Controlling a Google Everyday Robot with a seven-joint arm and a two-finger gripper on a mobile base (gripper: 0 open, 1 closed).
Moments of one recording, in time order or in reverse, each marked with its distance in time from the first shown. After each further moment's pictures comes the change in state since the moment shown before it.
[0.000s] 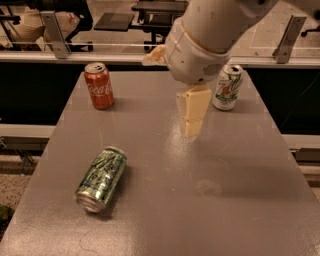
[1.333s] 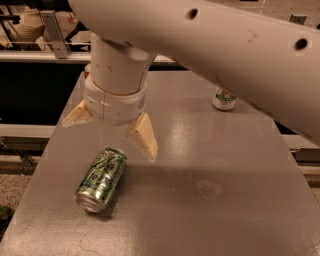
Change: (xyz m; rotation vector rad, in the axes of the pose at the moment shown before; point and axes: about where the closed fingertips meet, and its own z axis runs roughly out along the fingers) arm -0.102 0.018 0.089 -0.211 -0.063 -0.756
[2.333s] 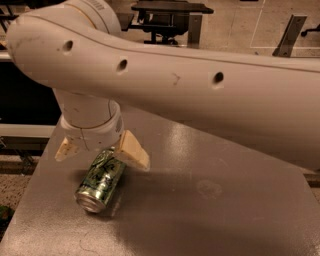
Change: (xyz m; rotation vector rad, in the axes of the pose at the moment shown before) arm -0.017 -0.001 0.052 -0.190 0.073 -0.206
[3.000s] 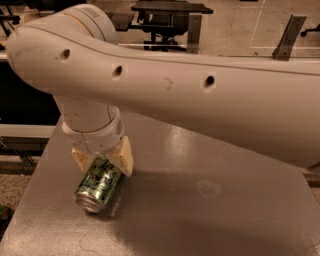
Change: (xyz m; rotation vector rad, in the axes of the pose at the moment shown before) arm -0.002 0.003 0.010 -0.038 -0.011 -0.026
